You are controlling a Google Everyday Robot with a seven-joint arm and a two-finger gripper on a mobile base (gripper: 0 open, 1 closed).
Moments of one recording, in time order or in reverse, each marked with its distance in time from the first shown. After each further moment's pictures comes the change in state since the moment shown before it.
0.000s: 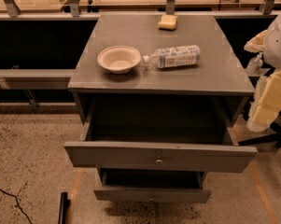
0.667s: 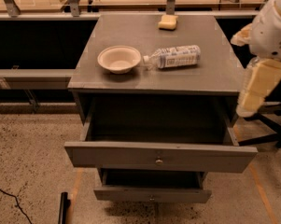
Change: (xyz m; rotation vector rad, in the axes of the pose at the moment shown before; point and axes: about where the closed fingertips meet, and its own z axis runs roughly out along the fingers) arm -0.014 -0.028 0.013 -0.014 -0.028 -0.058
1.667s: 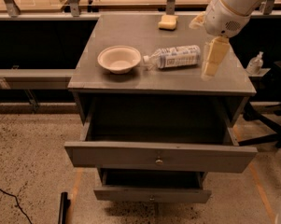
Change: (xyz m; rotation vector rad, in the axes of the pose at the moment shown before) arm -0.058 -0.127 0.079 -0.026 -0.141 -0.218
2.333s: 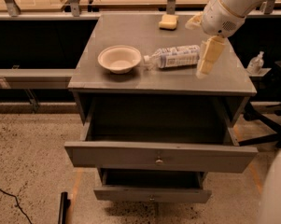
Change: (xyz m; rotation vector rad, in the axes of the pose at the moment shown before) arm -0.006 -0.013 0.012 -0.013 -0.088 0.005
